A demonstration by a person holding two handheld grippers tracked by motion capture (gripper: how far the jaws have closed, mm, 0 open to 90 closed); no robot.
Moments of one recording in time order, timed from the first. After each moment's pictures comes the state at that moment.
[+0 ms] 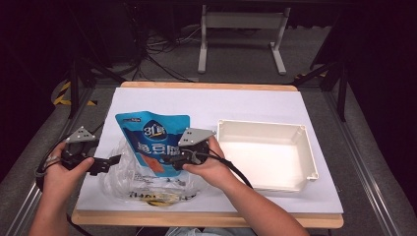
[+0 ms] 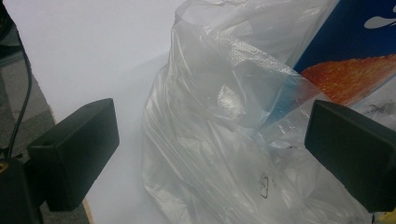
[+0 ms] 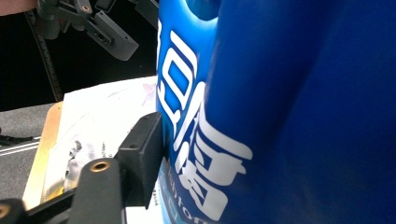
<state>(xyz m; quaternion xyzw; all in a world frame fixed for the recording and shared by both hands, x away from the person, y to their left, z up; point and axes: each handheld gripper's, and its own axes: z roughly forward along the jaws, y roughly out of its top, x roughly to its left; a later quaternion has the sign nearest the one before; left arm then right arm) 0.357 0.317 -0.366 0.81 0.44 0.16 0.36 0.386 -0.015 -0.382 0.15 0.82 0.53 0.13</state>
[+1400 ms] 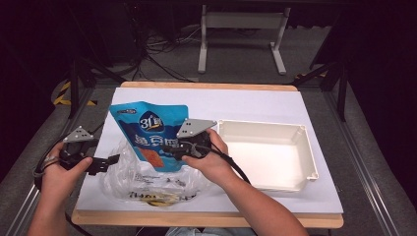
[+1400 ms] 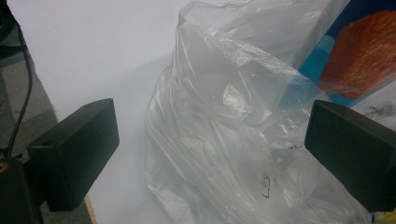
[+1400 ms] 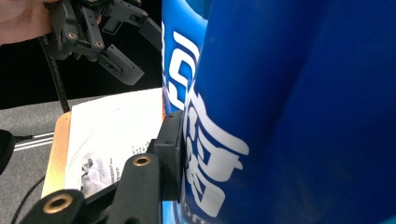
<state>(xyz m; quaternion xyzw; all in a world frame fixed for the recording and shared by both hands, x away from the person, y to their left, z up) 0.356 0.320 -0.364 0.81 0.44 0.16 0.36 0.382 -0.016 -0.338 0.15 0.83 0.52 0.13</state>
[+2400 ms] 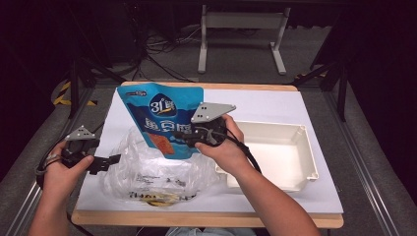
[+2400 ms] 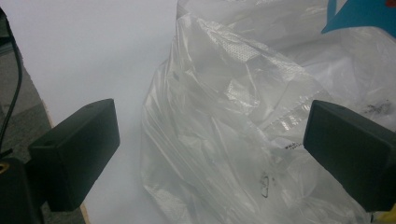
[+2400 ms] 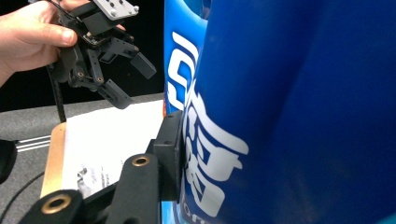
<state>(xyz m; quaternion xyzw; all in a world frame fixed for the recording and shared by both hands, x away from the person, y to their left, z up) 0.362 0.320 -0.367 0.81 0.44 0.14 0.36 0.384 -0.050 -0.288 0.15 0.82 0.52 0.16</state>
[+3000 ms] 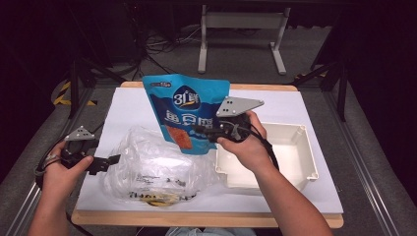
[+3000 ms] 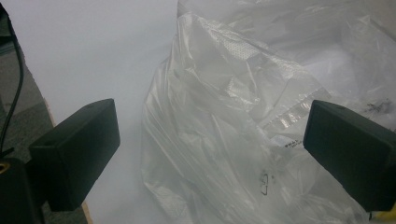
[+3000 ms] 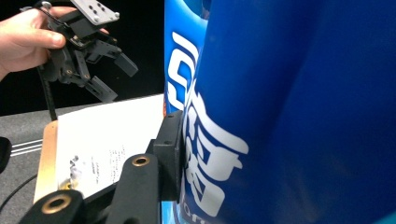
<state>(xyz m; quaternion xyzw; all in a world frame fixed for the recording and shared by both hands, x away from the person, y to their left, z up) 0.360 0.320 -0.366 0.81 0.44 0.14 0.36 0.382 -0.099 -0.272 0.17 0.82 0.53 0.17</state>
